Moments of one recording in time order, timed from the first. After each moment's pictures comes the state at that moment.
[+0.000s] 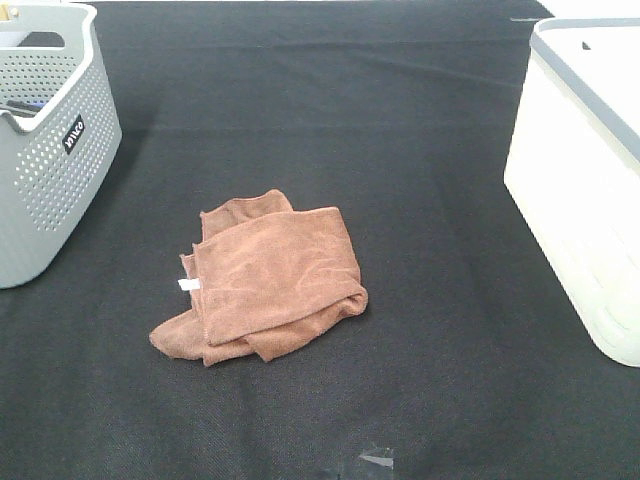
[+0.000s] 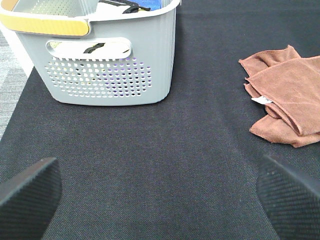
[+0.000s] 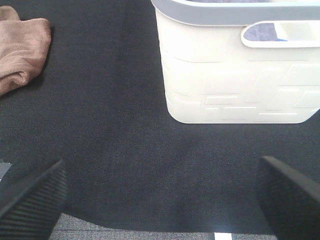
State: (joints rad) left arm 0.08 0.00 -0.50 -0.06 1.05 0.06; right arm 0.05 0.00 -0.46 0.01 1.12 -0.05
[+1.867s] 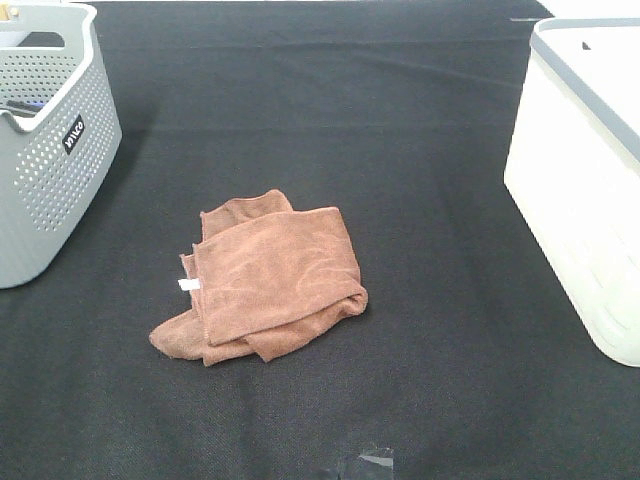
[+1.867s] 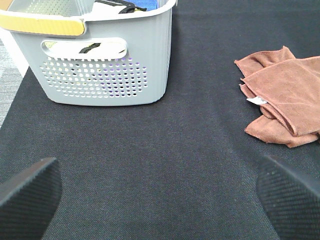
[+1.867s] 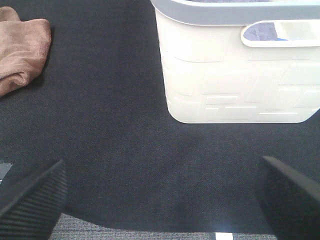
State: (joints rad) left arm 0.08 0.00 -0.50 -0.08 1.05 0.06; right arm 0.05 0.00 -0.46 0.01 1.12 -0.04
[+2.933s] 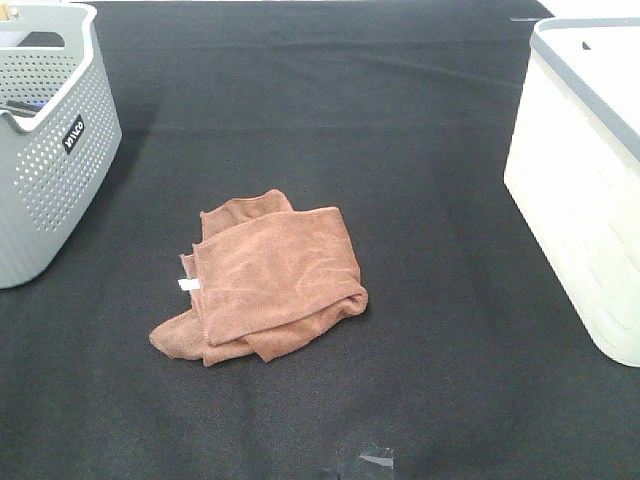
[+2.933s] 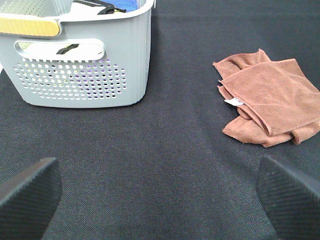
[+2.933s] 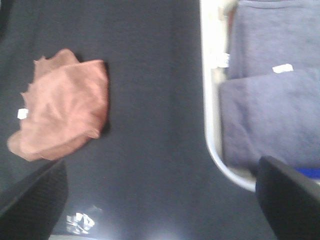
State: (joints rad) left arm 0.08 0.00 -0.50 -0.15 1.05 0.07; right arm 0.05 1.00 -1.18 0.21 1.14 -0.01
